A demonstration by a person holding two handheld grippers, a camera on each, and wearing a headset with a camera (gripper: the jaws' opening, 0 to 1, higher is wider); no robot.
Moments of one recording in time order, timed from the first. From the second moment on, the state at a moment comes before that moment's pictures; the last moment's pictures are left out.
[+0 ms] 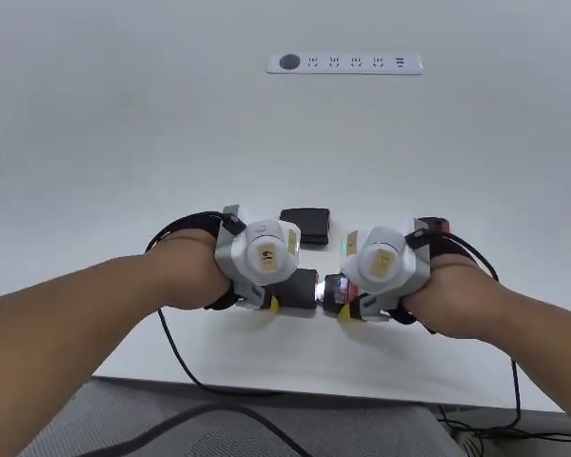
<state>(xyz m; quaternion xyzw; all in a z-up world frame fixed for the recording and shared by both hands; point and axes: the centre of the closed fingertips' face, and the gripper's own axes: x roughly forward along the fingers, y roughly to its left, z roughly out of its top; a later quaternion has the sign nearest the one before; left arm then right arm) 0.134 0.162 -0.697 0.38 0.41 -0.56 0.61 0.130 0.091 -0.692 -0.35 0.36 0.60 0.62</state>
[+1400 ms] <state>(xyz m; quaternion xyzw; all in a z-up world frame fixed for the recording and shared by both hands) 0.132 0.164 -0.691 0.37 0.42 -0.55 0.61 0.128 0.091 -0.689 -0.32 0.35 0.61 0.64</state>
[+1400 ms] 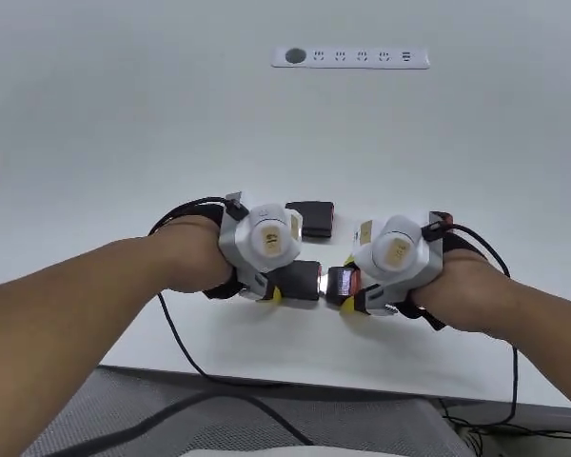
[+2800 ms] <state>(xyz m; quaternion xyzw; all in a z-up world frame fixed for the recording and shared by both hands) 0.231 0.142 -0.656 0.36 0.36 -0.53 0.68 0.218 -0.023 -0.659 -0.35 0.35 0.52 0.70</state>
